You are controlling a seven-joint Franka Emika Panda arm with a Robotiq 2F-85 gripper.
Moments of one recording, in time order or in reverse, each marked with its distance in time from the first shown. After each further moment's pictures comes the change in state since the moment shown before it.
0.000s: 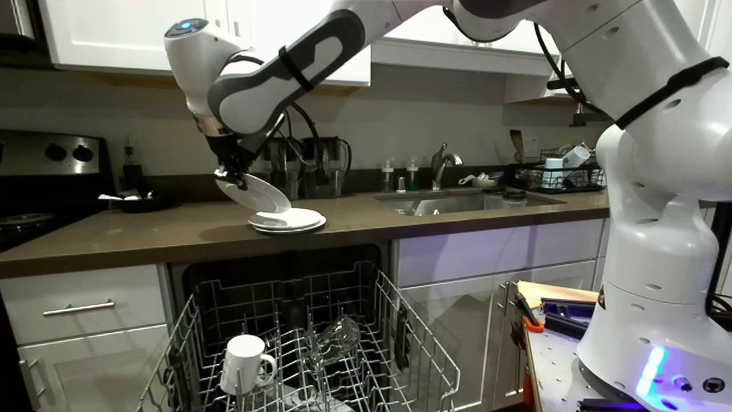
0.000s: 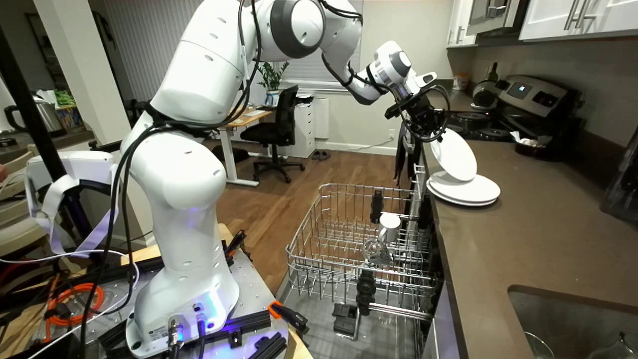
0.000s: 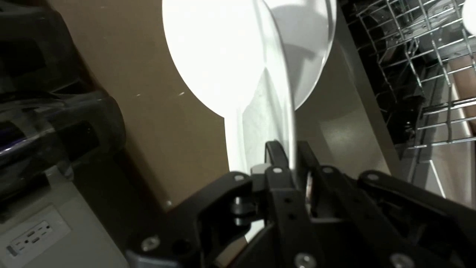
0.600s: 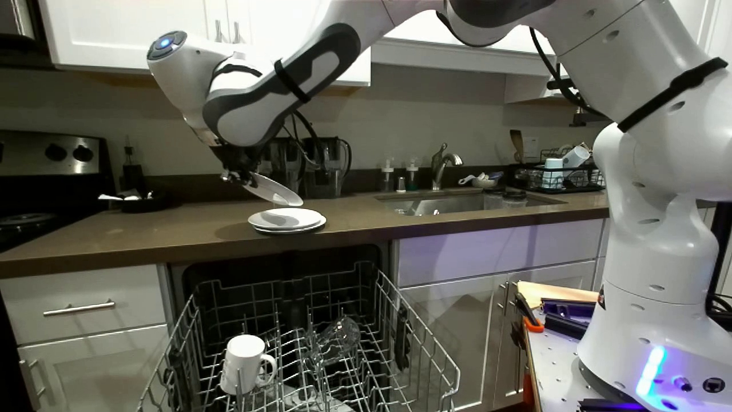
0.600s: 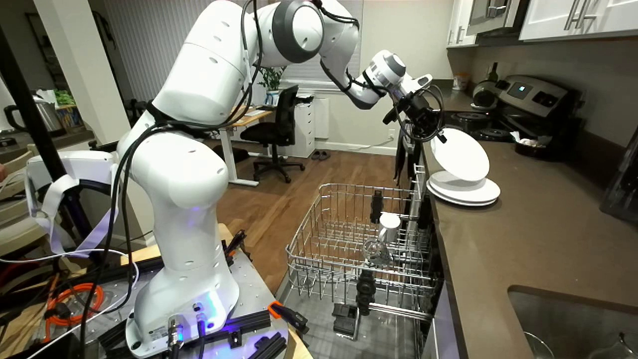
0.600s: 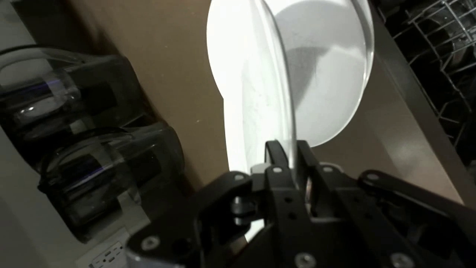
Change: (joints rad) arm 0.055 0.039 -0.038 0.038 -0.122 -0.150 0.208
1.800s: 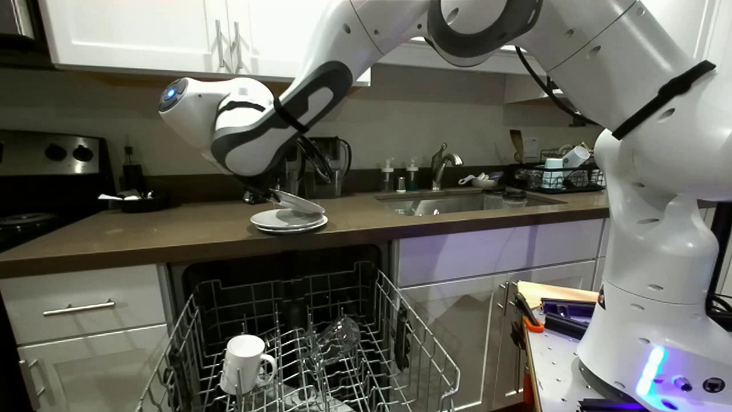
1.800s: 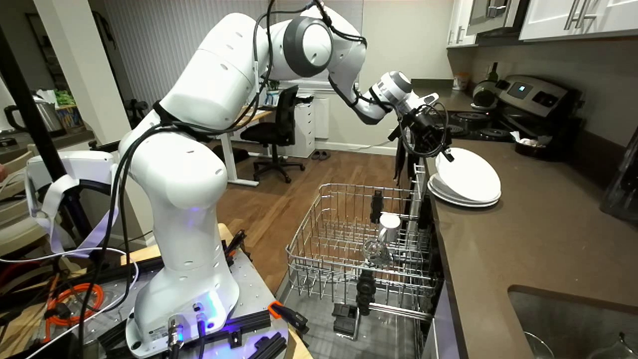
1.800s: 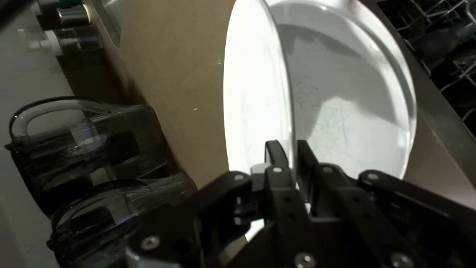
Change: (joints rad) arm -0.026 0.107 -0.012 0.051 -0.030 -0.117 0.046
